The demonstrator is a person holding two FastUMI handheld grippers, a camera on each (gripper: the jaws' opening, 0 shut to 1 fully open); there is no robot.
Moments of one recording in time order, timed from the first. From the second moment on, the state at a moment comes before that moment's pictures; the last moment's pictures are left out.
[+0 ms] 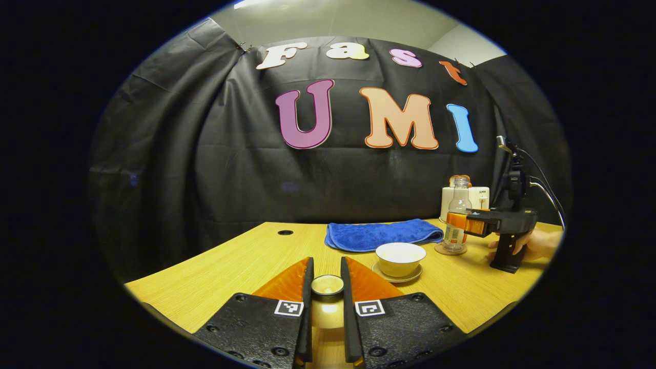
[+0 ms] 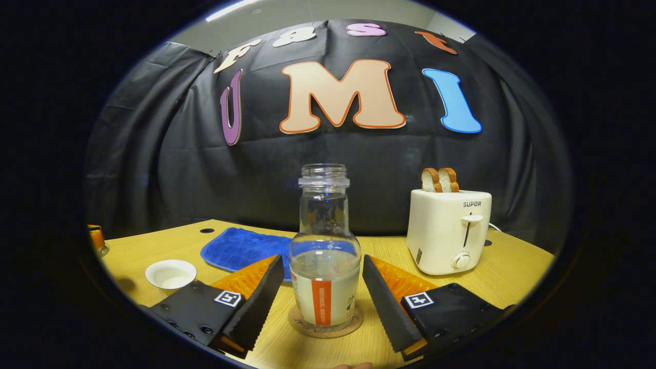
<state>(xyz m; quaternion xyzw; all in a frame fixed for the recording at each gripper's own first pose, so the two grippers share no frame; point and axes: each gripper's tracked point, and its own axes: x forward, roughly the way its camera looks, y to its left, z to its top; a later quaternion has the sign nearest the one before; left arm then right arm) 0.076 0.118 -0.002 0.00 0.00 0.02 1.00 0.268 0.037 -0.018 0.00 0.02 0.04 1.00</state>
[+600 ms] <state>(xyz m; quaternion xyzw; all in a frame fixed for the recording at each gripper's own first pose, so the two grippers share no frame) 0.109 0.071 -0.001 0.00 0.00 -0.03 1.00 0.166 0.010 -0.008 0.00 0.01 0.04 1.00</state>
